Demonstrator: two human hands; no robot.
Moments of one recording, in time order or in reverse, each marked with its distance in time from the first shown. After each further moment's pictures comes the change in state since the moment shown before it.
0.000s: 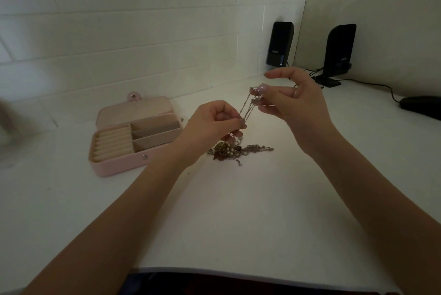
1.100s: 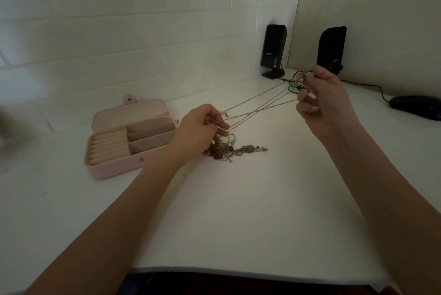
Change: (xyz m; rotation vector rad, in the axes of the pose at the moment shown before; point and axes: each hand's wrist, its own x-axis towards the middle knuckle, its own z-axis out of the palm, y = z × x) left_hand 0.010 -0.017 -0.008 0.242 0.126 0.016; right_hand 0.028 0.004 -0.048 0.468 0.315 0.214
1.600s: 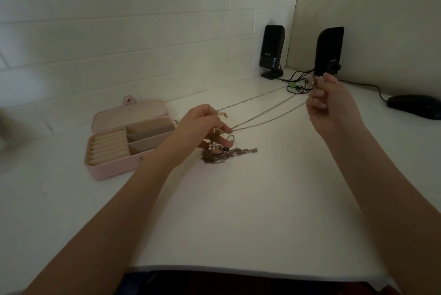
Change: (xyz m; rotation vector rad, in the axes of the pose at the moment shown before) left_hand -0.007 0.014 -0.006 -0.207 -0.122 -0.167; right_hand 0.017 -0.001 -0.018 0.228 0.098 0.032
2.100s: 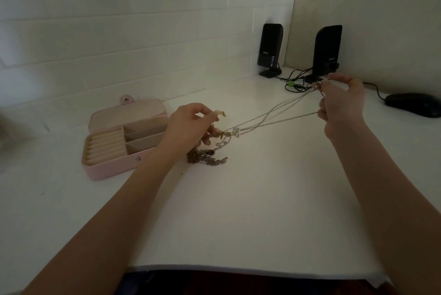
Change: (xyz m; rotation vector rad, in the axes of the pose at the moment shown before) left_hand 0.008 -0.008 -0.003 0.227 0.220 0.096; right_hand 0.000 -0.003 -0.006 -0.605 0.267 -0.271
